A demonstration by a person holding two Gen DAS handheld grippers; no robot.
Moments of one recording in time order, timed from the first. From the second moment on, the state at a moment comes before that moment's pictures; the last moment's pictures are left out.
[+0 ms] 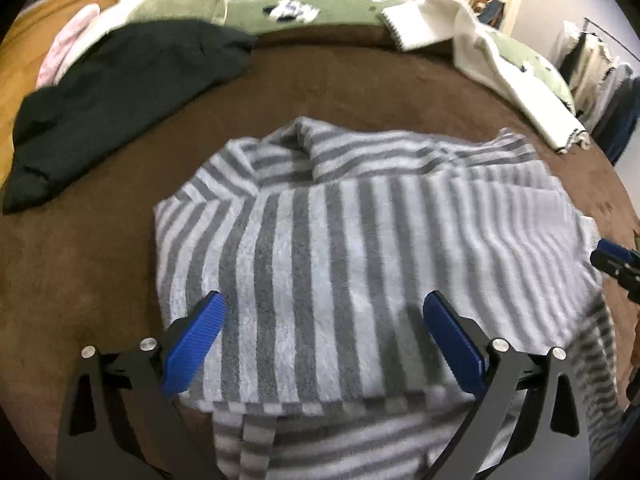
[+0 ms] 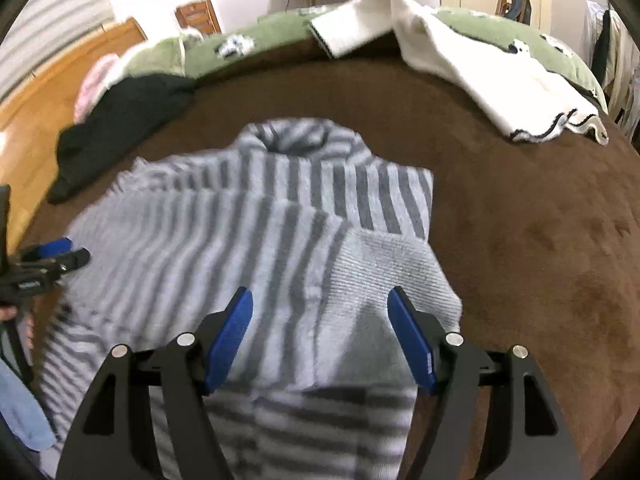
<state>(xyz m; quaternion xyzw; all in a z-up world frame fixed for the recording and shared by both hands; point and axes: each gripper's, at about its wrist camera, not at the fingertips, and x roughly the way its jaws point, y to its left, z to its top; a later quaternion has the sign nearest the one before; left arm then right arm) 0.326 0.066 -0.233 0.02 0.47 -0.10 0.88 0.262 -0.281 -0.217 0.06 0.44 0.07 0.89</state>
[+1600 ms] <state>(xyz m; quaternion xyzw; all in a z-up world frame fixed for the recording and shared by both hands) 0.024 0.127 -0.242 -0.06 0.55 -0.07 0.83 -0.028 -0.289 -0.234 0.10 0.50 0.10 0.86</state>
